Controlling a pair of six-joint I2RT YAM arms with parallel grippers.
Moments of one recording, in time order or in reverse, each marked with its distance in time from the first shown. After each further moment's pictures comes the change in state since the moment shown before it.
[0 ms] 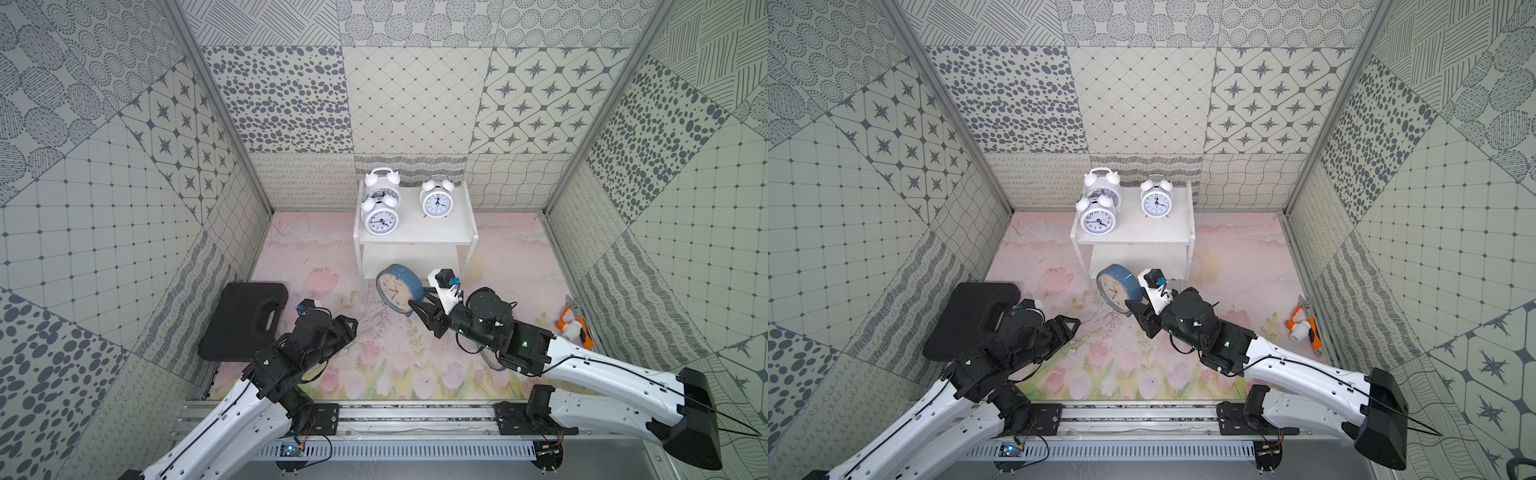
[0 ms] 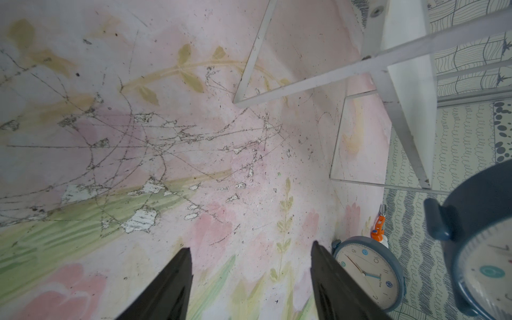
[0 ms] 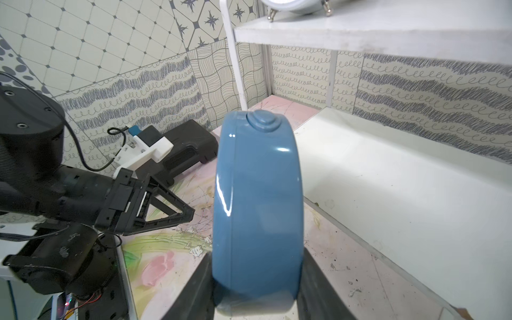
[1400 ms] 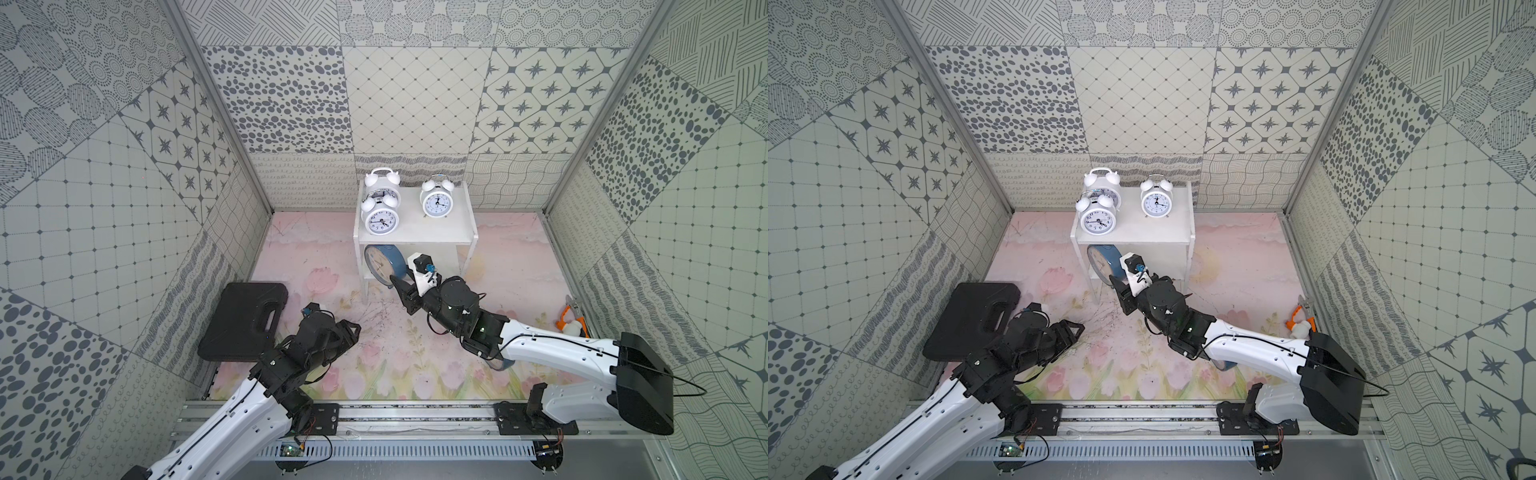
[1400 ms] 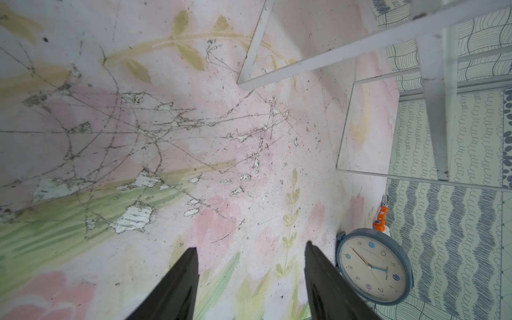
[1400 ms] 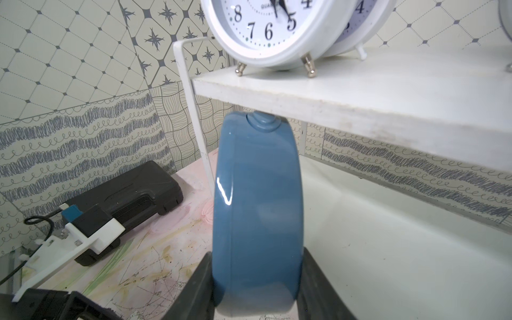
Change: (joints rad) left arm 0.013 0.006 -0.082 0.077 0.066 0.000; right arm -0.018 0.307 0.075 0.367 0.147 -0.078
